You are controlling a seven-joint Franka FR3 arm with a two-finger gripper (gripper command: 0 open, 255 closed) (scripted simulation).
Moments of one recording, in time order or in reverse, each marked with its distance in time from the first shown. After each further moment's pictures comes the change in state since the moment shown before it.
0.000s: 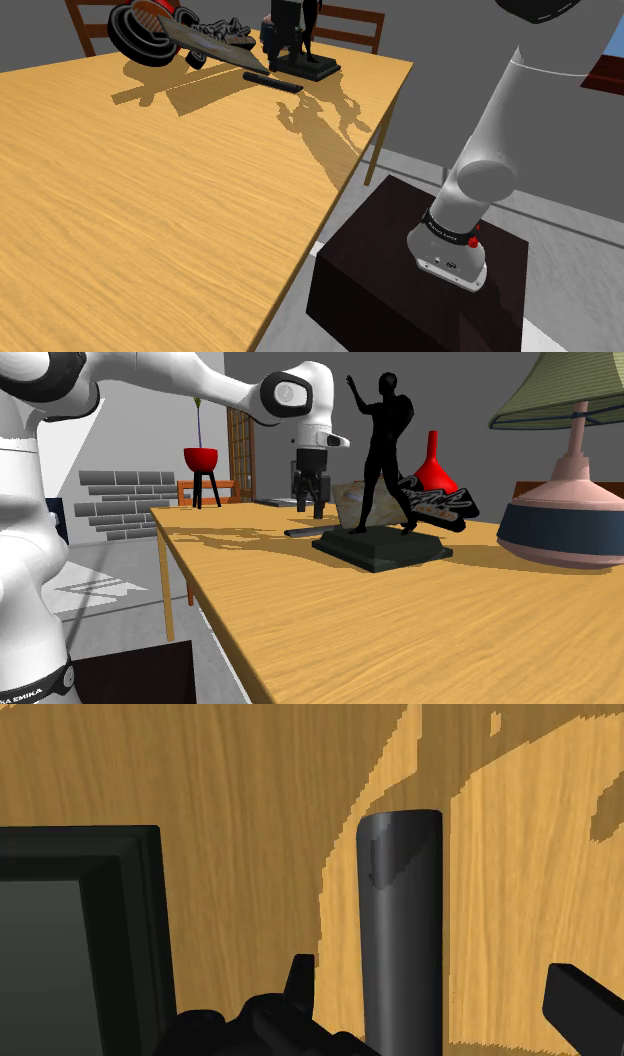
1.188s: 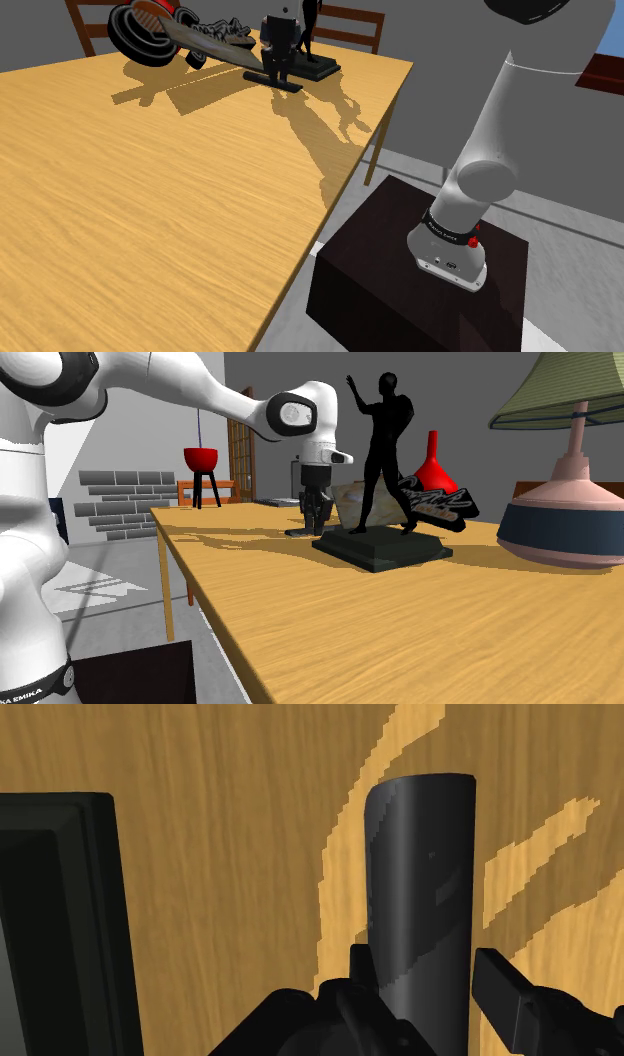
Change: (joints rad) arm 0.003 0.040 0.003 -0.046 -0.001 0.091 0.000
